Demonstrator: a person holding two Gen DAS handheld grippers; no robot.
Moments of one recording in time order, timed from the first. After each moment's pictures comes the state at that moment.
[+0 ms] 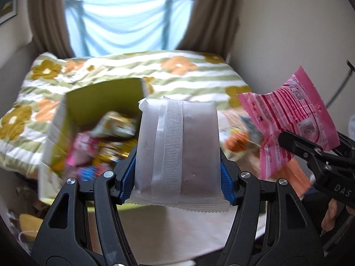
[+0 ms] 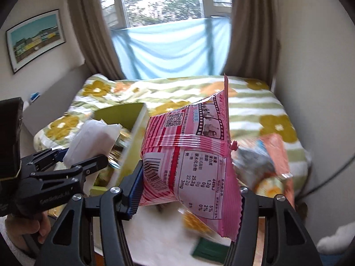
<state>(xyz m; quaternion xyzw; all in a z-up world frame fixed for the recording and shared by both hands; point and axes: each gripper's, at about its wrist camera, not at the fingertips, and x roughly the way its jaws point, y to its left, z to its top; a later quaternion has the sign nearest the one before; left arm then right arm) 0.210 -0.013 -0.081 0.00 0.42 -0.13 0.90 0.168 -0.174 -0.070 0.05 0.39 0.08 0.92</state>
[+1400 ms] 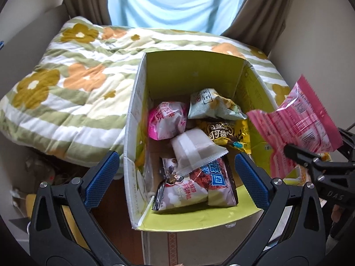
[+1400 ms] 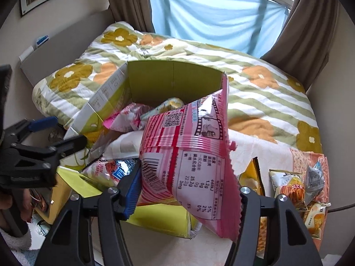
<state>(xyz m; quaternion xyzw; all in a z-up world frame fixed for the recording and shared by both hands) 0.262 0.188 -0.144 -0.04 0.48 -0.05 0.88 0.253 0.004 -0.140 -0.07 0.50 0.13 0.86</state>
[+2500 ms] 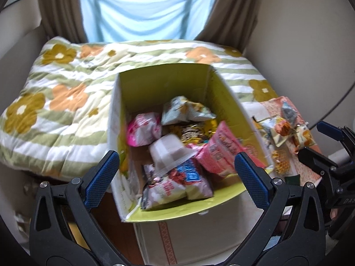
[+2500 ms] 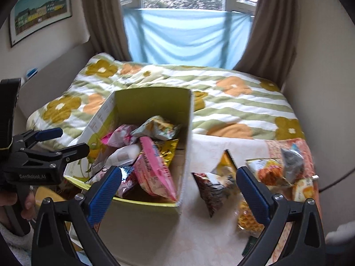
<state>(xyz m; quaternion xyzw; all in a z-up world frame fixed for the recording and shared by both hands) 0.241 0.163 -0.109 0.00 0.45 -0.14 0.88 0.185 -0.033 -0.087 -0.01 0.42 0.05 0.90</state>
